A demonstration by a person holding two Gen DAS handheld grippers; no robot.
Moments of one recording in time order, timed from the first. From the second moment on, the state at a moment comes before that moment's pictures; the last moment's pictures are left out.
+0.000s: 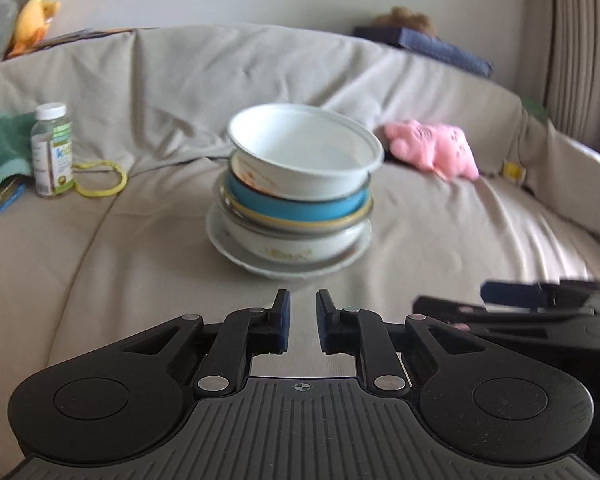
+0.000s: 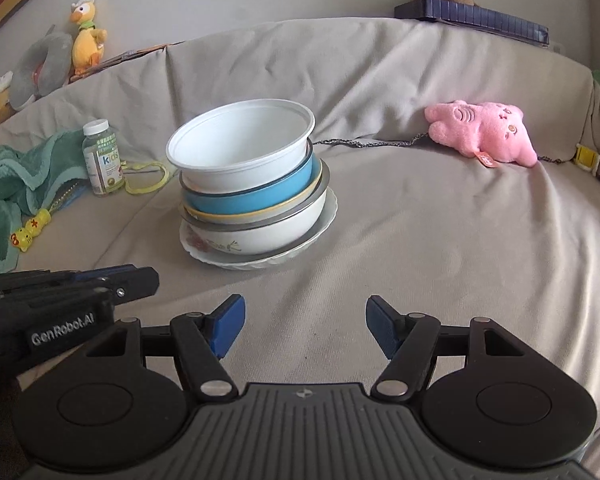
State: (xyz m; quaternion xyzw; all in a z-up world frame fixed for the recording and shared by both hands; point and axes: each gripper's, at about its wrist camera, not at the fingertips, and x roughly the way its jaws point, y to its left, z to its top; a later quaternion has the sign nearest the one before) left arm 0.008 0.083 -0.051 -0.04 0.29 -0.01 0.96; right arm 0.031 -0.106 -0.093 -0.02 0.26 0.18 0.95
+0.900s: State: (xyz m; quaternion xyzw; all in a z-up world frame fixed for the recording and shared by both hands) left arm -0.004 0.071 -0.057 -0.02 0.29 0.01 0.96; right arm 0.027 -0.116 -0.100 0.01 0.26 0.18 0.95
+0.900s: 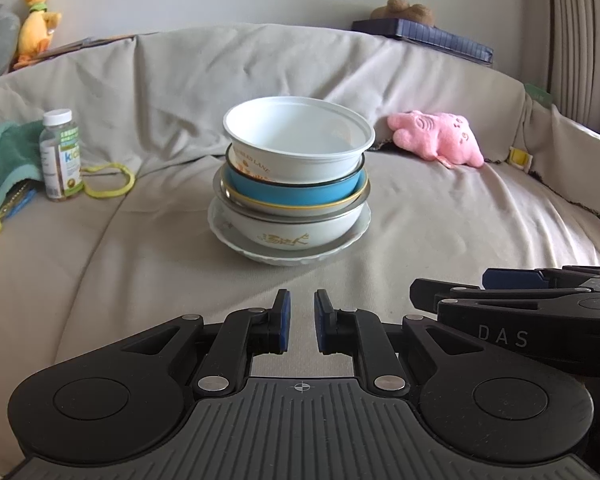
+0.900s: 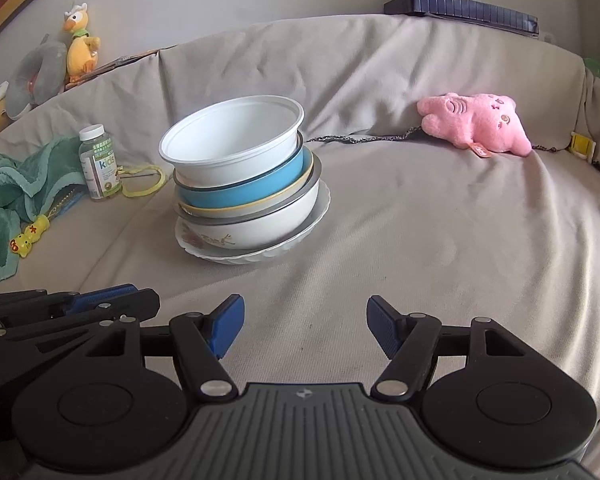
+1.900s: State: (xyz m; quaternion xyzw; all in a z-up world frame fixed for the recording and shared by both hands) left arm -0.006 0.071 -0.056 -0.03 0.29 0.01 0.96; right arm 0.027 -0.115 -0.100 0.01 0.27 0.18 0.94
